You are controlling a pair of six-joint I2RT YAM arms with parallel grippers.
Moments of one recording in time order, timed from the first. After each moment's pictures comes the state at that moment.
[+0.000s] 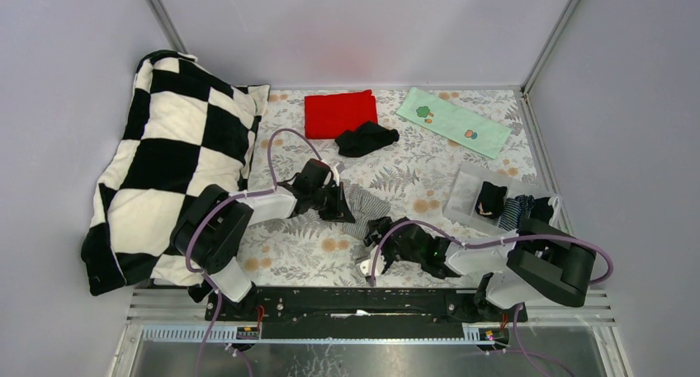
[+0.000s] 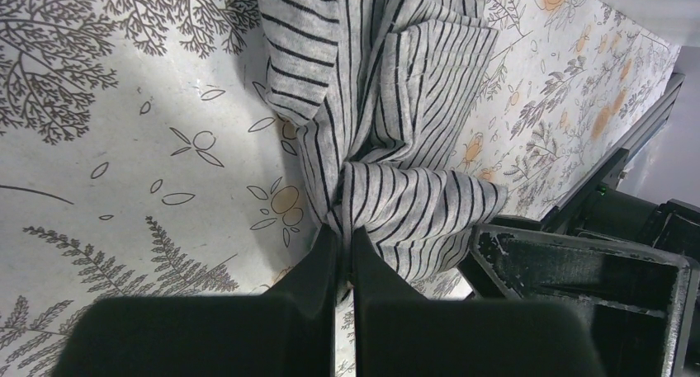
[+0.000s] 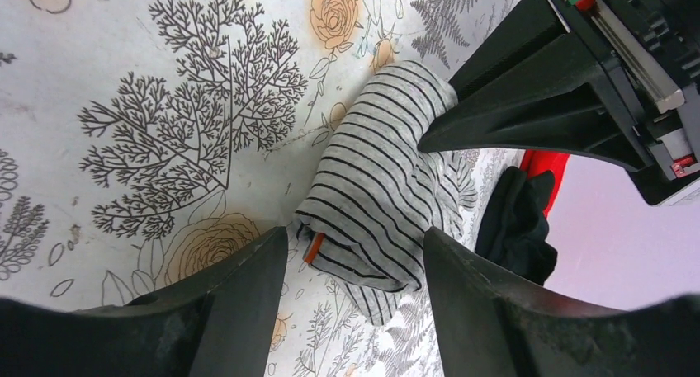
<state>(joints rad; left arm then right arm) -0.56 1.66 0.75 -0.01 0.47 -0.63 1.05 1.40 0.34 0.42 -0.05 -1.28</state>
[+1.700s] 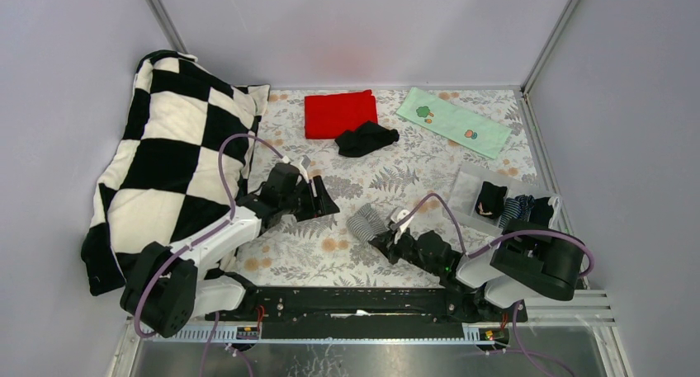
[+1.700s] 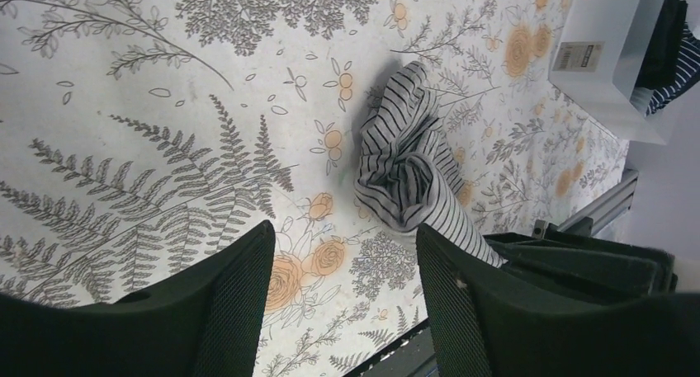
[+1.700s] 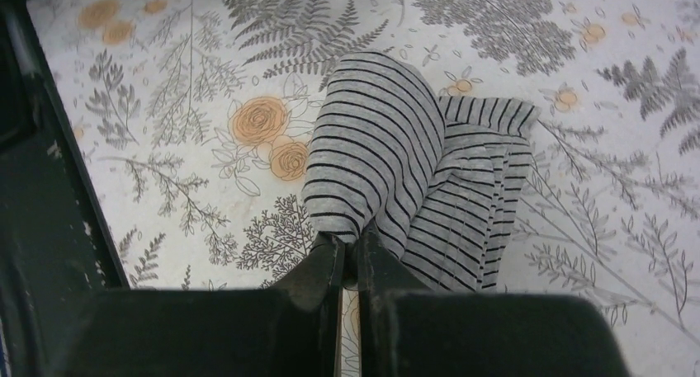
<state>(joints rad) -0.48 1.21 0.61 -0.17 0.29 -0.71 1.05 1.47 0.09 1.14 0.05 0.10</state>
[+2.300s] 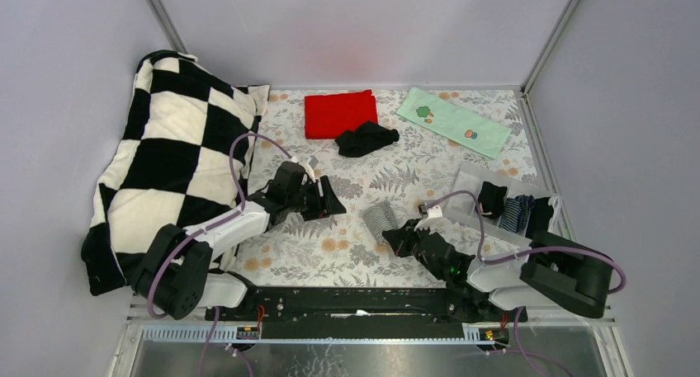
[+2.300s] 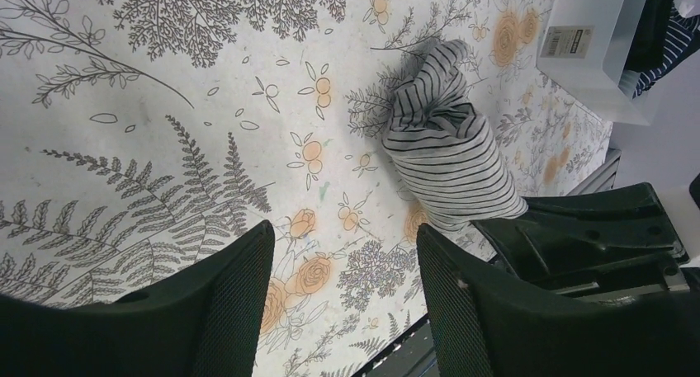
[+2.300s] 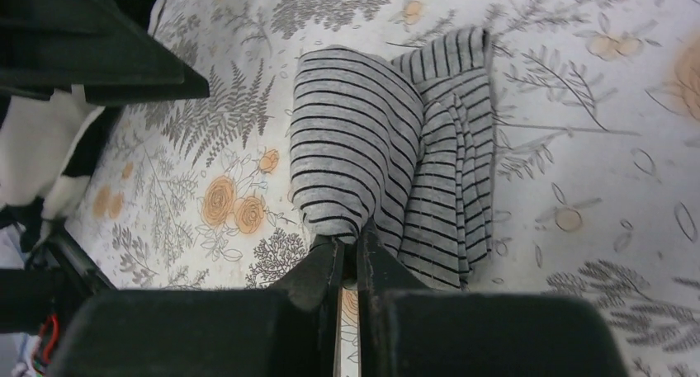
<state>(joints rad) -0.49 1.32 0.61 -0.04 0.38 -0.72 1.05 1.32 0.05 0.94 0.39 0.71</state>
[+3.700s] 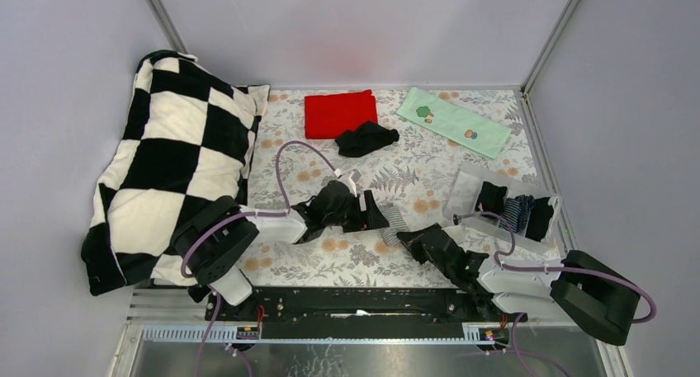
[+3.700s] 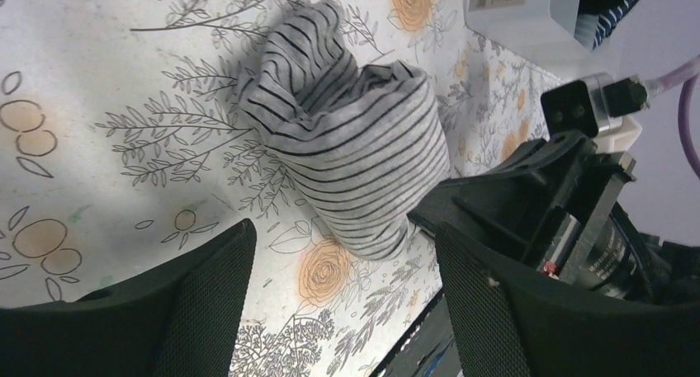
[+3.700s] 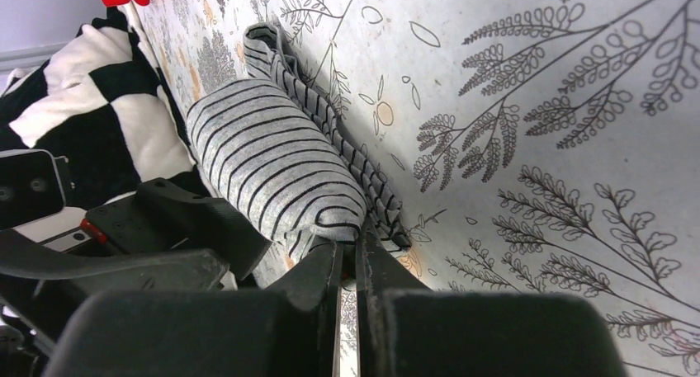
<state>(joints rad) -0.81 1.62 0.63 0.39 0.26 -0.91 0.94 1.07 0.07 0.33 0.40 1.69</state>
